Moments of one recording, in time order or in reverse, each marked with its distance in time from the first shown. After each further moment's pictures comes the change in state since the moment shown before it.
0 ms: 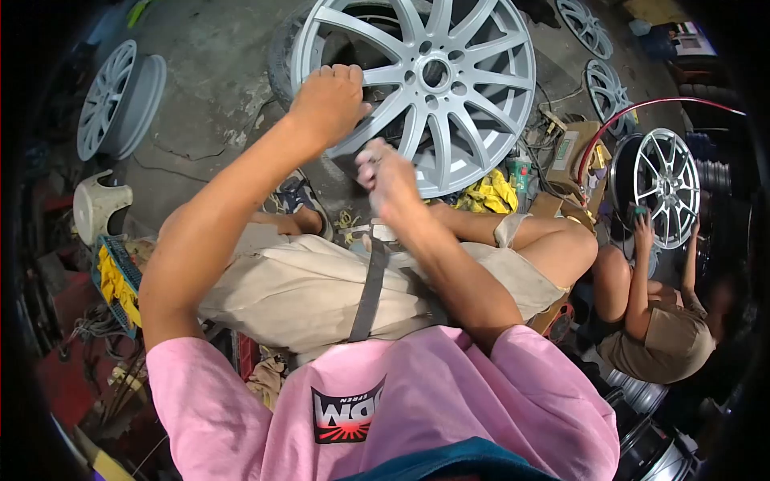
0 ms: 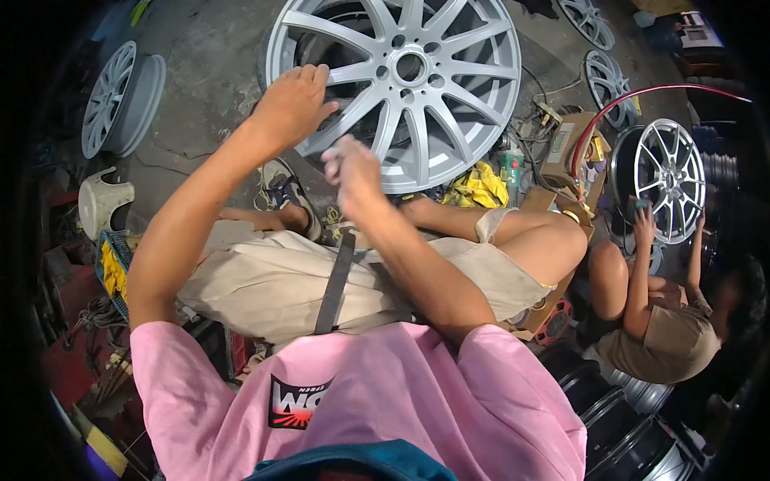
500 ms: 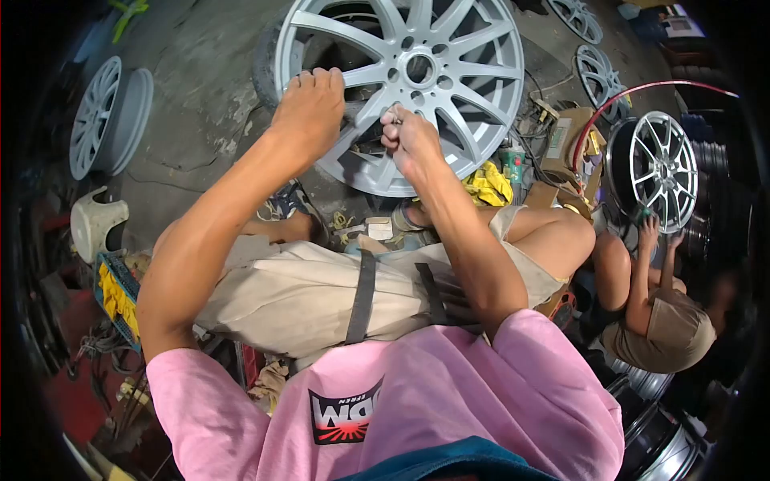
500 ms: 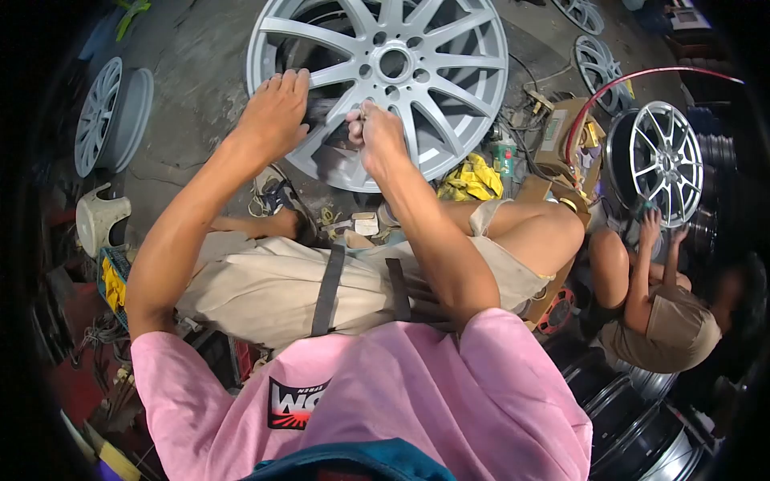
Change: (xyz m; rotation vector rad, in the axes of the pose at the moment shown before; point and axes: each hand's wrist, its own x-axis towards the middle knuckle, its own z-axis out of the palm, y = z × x) left_hand -0.006 0.006 -0.006 0.092 -0.082 -0.003; right_hand 0.043 -0.051 -0.020 -0.098 0.010 -0.133
